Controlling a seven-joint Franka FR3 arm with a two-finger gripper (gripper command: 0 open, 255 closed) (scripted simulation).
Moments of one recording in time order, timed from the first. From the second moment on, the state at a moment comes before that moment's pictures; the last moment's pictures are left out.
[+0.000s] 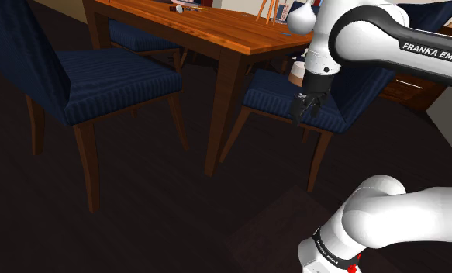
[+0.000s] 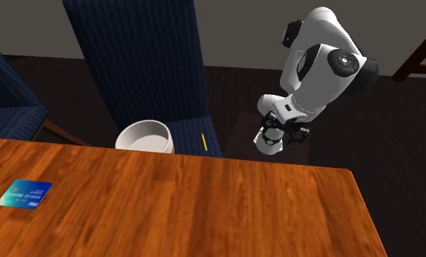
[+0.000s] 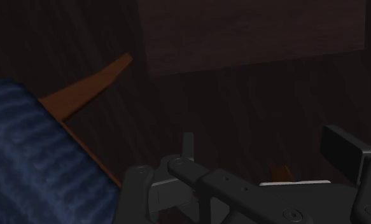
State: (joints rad) arm 0.01 -0.78 0.06 -2.34 -0.12 1.46 0.12
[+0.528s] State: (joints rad) arm -0.03 -0.64 -0.06 -2.20 -0.18 1.50 0.00
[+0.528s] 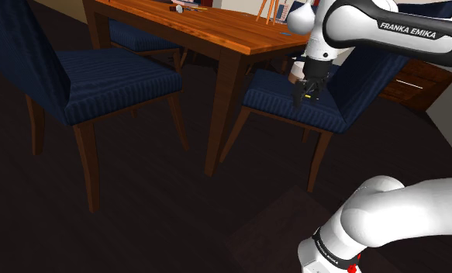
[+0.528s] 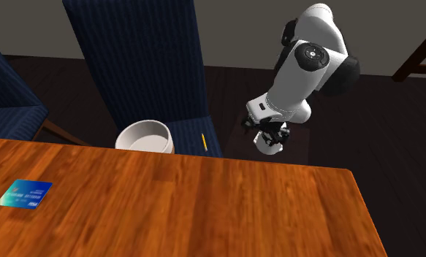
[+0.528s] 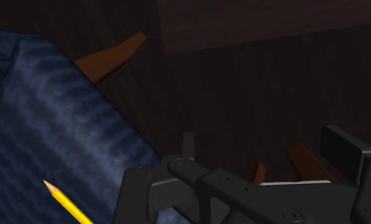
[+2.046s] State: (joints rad) arm -0.21 0.21 -0.42 -1.19 0.04 1.37 -0.51
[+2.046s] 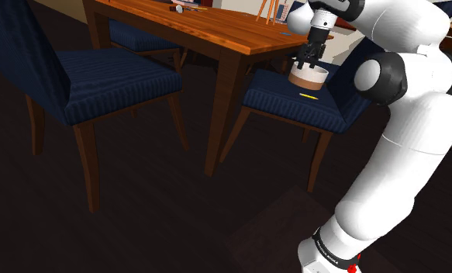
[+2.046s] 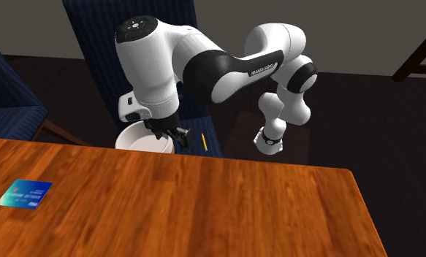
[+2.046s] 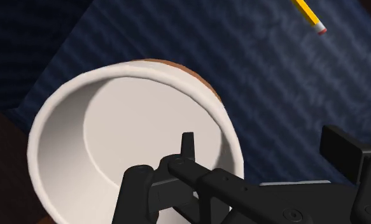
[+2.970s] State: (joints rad) arm -0.22 0.24 -0.43 -1.26 0.06 1.46 -0.53
